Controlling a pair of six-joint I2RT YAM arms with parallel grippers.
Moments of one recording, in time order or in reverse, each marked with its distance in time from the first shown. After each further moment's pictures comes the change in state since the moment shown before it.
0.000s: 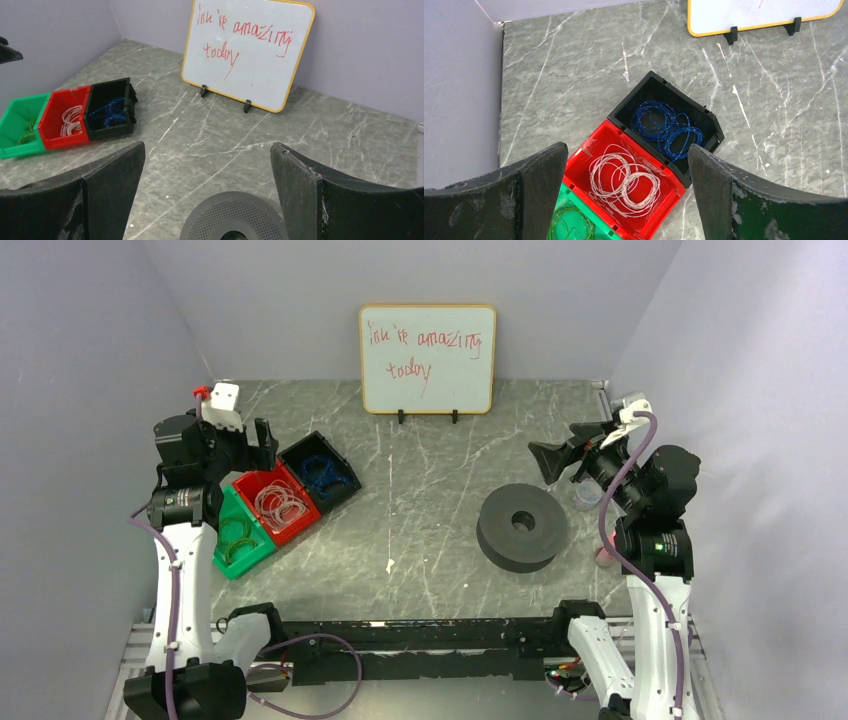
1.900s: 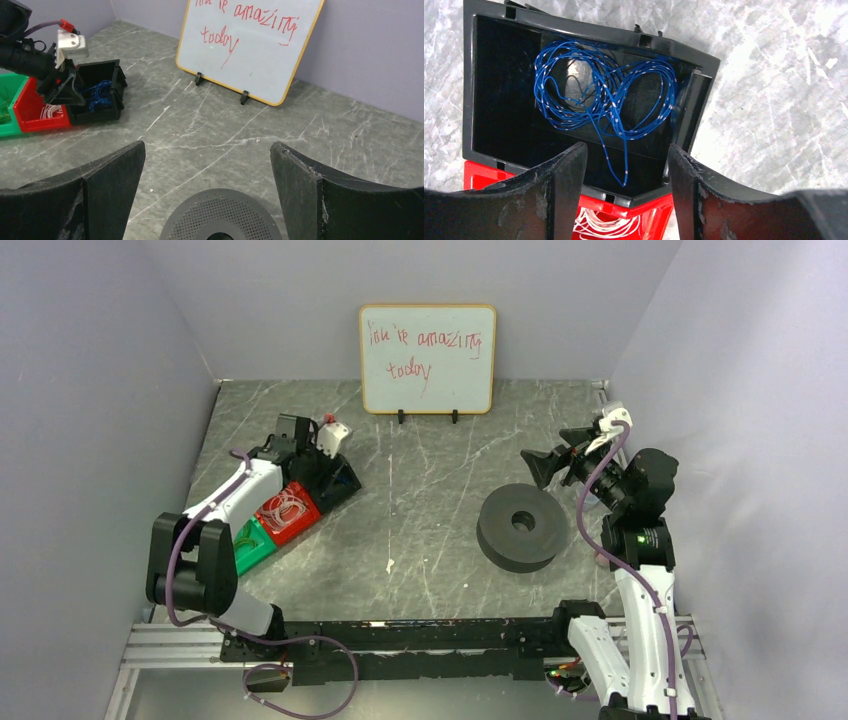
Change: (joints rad) left arm -0.388 0.539 -0.049 0.035 -0.164 0.297; right arm 0.000 -0.003 -0.172 0.156 -0.034 -0.060
